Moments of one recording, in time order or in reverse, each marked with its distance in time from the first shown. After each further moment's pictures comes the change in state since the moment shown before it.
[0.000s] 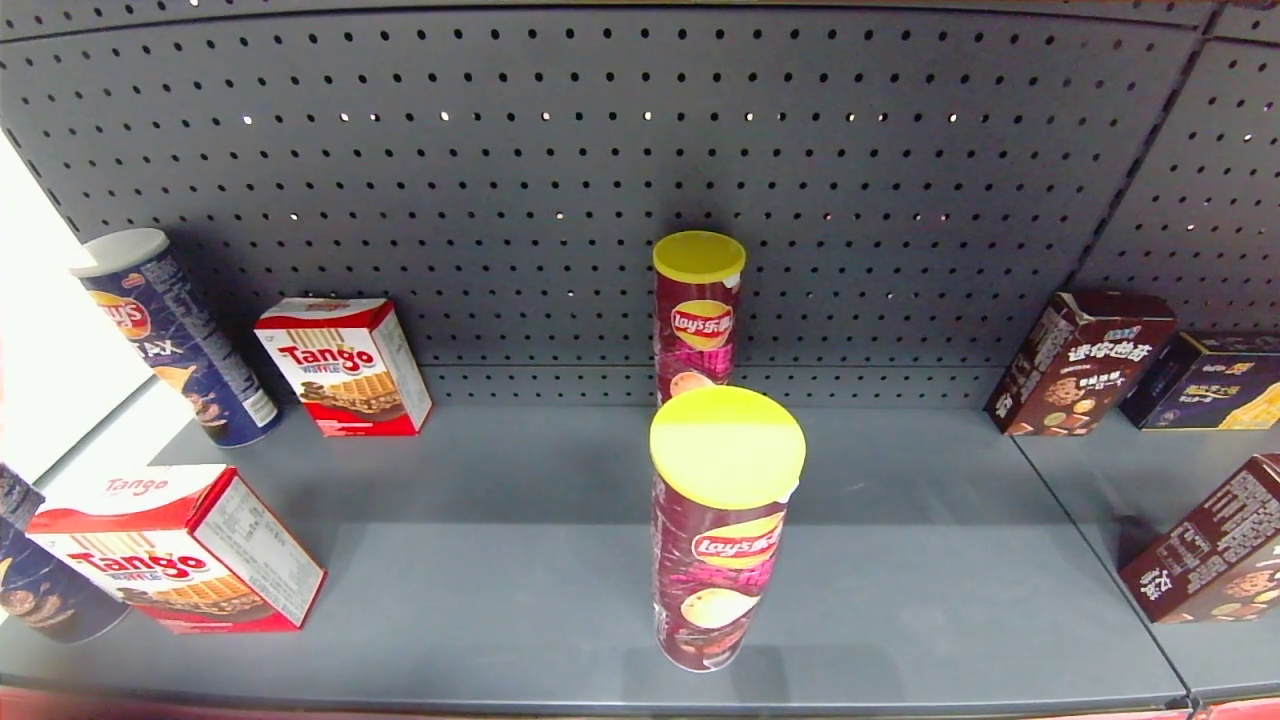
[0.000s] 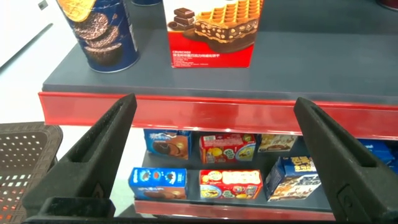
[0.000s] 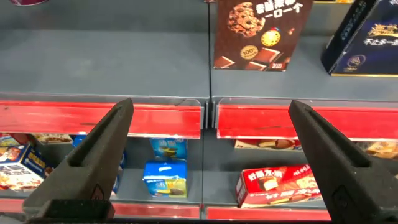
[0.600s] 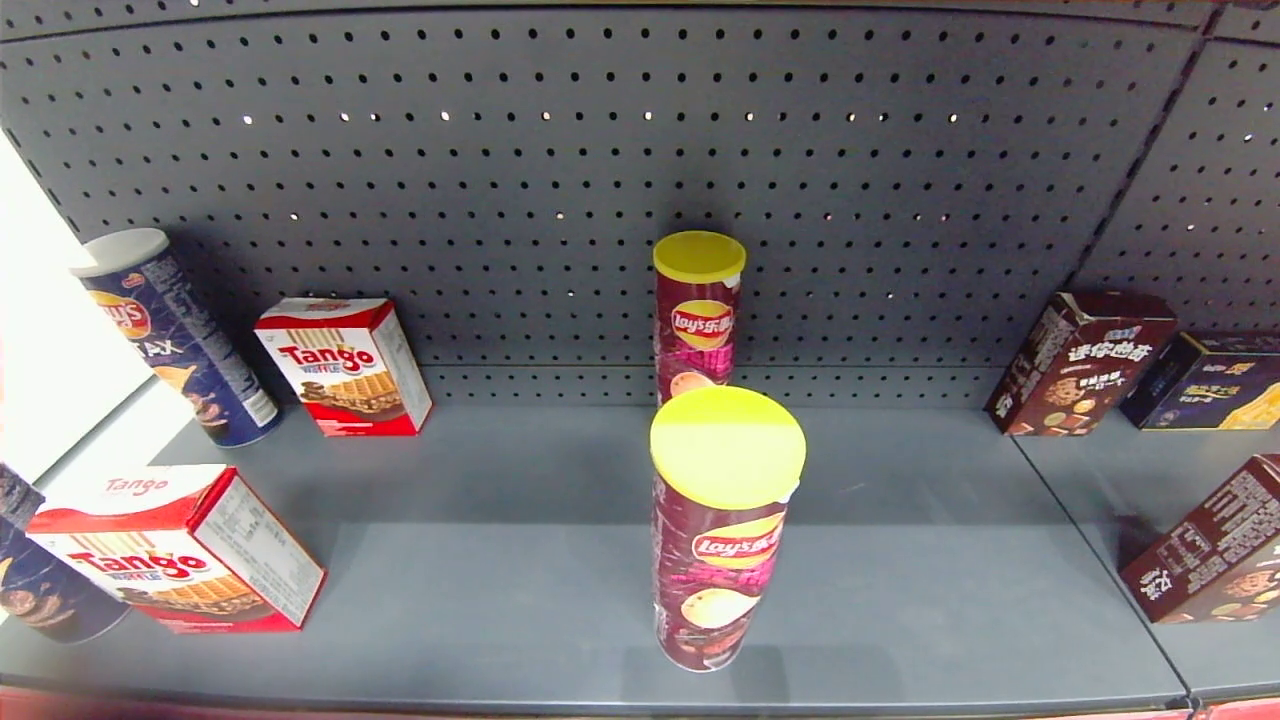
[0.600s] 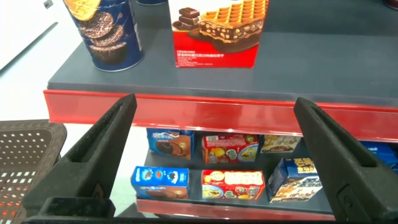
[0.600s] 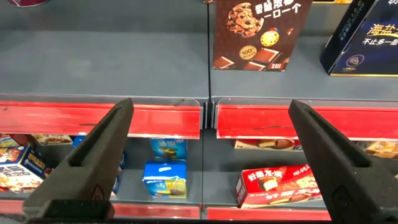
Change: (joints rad) left arm -0.001 0.000 0.000 -0.001 0.015 0.000; right arm 0.000 -0.002 0.000 0.000 -0.002 0.000
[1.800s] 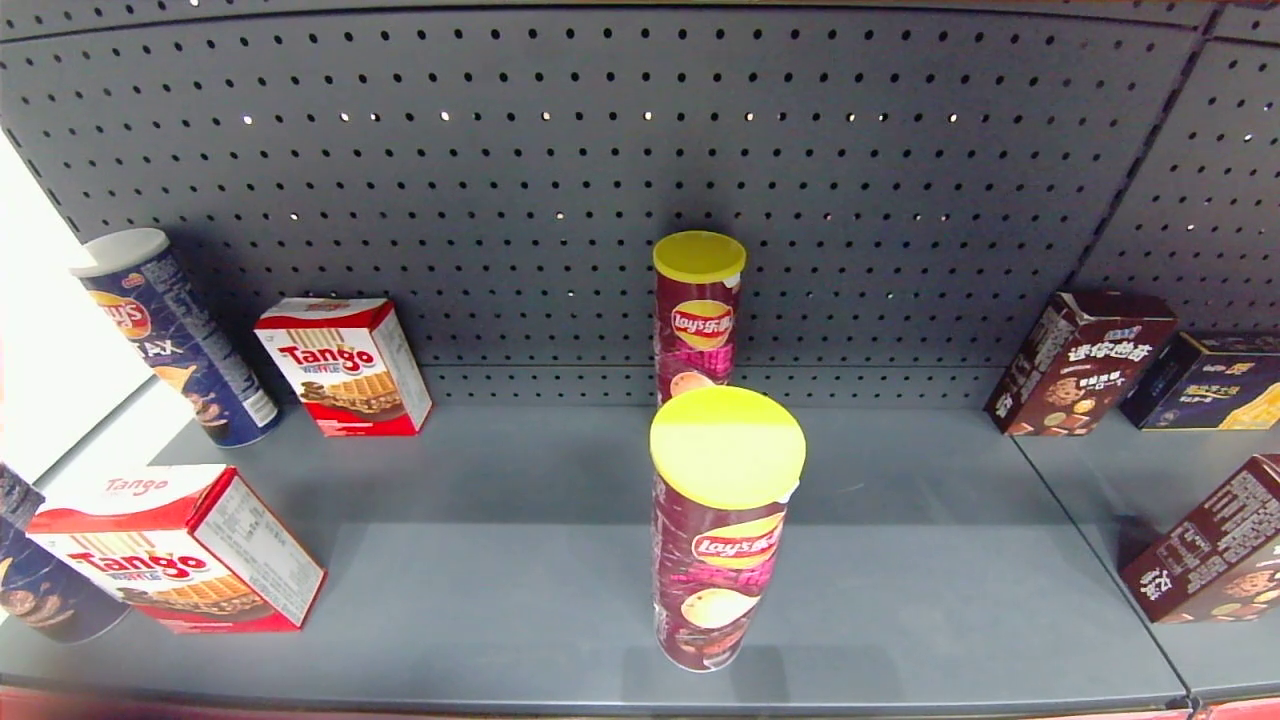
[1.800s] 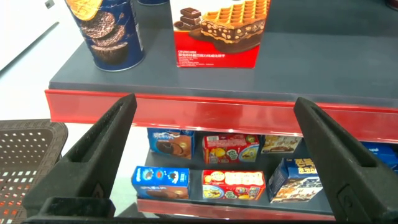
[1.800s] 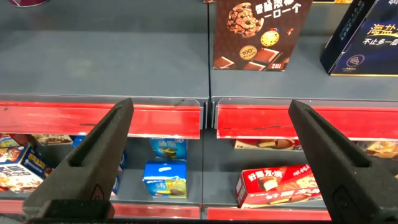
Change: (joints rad) left arm 0.002 0.000 0.000 0.000 0.002 0.000; right arm 0.000 0.000 0.000 0.000 0.000 0.001
